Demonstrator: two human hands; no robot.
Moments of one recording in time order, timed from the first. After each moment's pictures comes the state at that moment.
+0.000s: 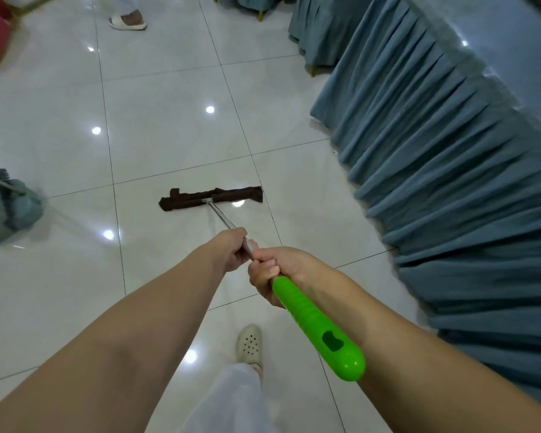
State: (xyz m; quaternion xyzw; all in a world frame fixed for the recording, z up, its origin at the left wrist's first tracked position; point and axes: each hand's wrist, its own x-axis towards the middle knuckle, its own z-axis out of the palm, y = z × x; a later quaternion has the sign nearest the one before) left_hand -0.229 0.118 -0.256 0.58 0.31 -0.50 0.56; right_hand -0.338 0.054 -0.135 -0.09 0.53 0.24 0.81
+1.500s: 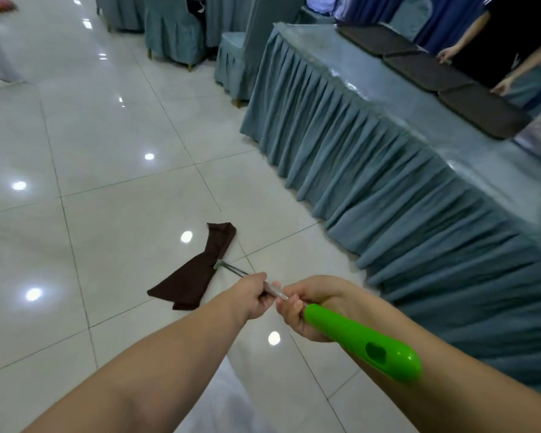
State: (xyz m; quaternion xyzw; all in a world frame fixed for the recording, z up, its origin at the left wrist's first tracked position) left_hand -0.641 0.288 -0.203 0.54 0.18 -0.62 0.55; right_hand -0.740 0.254 -0.066 -0.20 0.58 0.14 0.77
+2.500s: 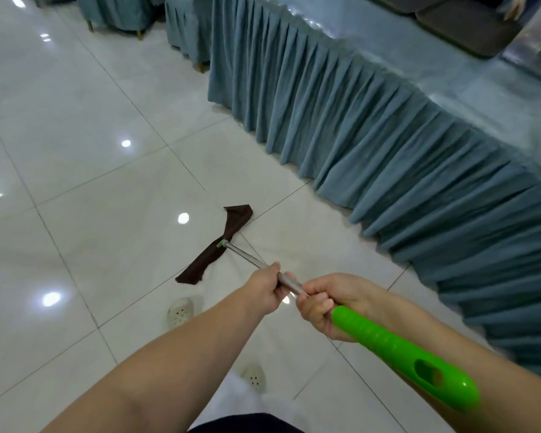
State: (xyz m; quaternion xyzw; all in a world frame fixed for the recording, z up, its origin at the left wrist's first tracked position) left_hand -0.702 0.249 -0.216 0.53 0.21 -0.63 0.53; right_hand -0.812 0.220 -0.074 -0.06 0.56 0.11 0.82
